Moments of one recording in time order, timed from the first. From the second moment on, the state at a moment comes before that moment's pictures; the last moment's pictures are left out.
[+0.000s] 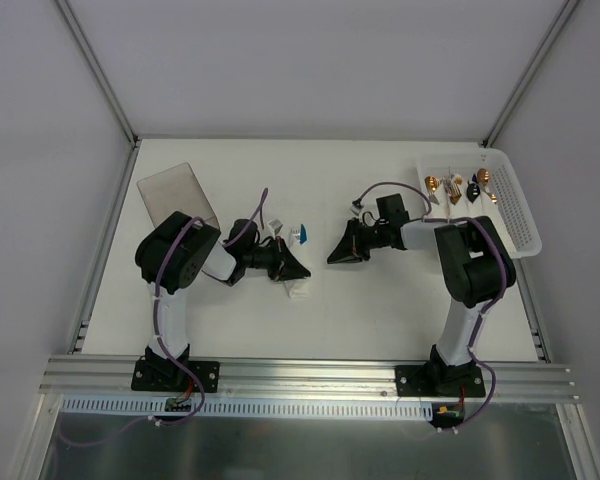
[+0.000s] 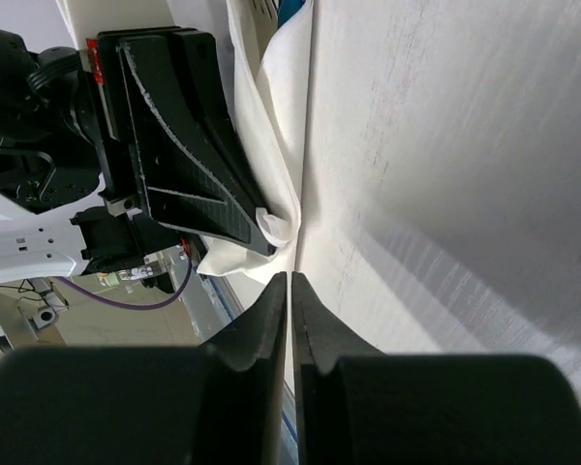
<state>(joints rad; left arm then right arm) -0.46 2.03 0.67 0.81 0.89 -1.20 0.32 1.88 0.94 -0.04 -0.93 0.56</state>
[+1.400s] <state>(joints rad) -0.40 1.92 0.63 0.87 0.89 -1.24 0.53 2.09 1.11 0.03 -0.90 0.67</state>
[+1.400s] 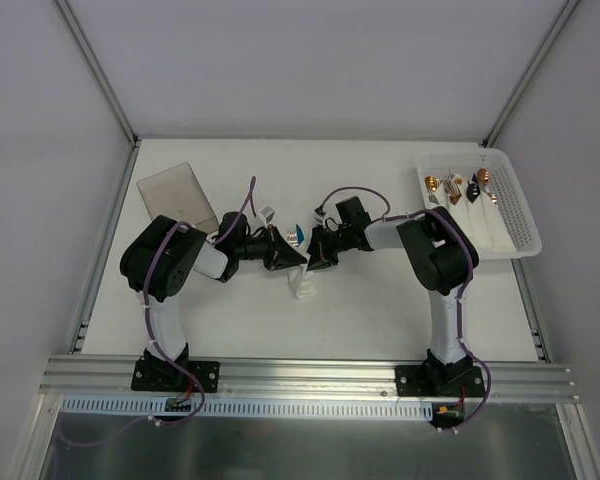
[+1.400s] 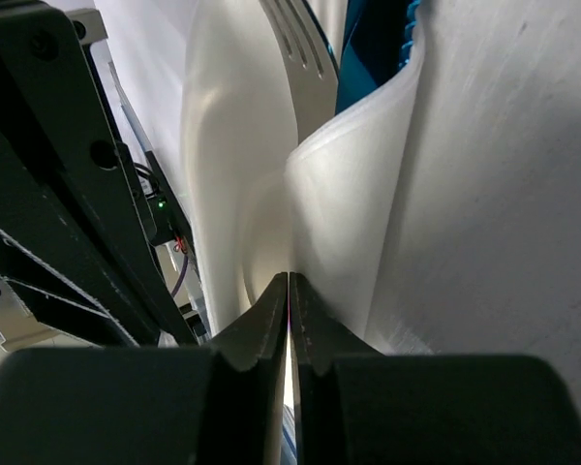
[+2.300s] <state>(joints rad) -0.44 2.06 0.51 1.16 0.85 -1.38 0.51 2.11 1.10 0.04 -0.92 0.72</state>
